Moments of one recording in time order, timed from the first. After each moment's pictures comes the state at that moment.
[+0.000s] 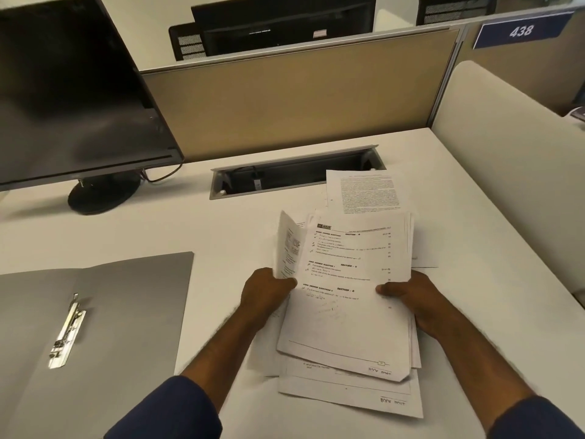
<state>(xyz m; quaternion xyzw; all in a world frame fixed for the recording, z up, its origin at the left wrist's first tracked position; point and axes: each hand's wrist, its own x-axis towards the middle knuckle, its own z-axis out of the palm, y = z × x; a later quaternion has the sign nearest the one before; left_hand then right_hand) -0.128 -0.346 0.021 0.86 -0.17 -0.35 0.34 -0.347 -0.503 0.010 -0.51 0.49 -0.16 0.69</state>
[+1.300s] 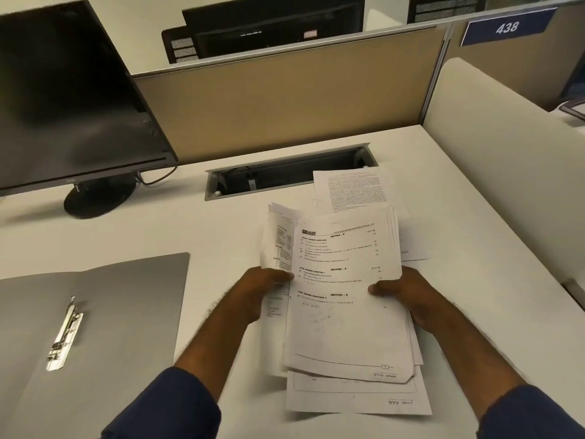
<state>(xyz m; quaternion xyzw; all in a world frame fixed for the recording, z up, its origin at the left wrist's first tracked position) -0.121 -0.349 0.029 0.69 -0.03 -0.53 0.49 -0.355 -0.506 0.003 -0.53 0.45 -0.13 0.71</state>
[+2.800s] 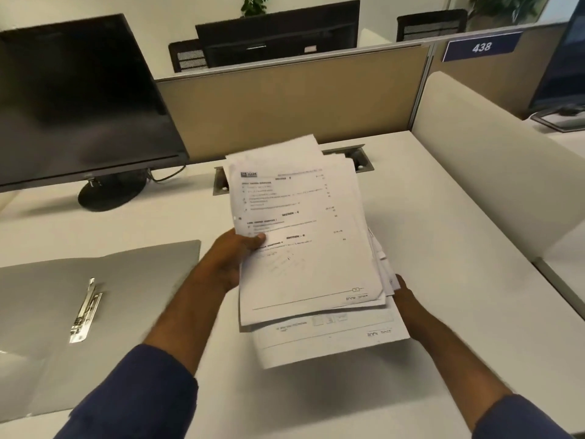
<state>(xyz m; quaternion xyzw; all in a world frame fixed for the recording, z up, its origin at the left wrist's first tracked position) -0.106 -0.301 0.093 0.66 -0.10 -0.45 0.59 -0.376 -0.427 0.019 -0.65 0.51 -0.10 0.56</state>
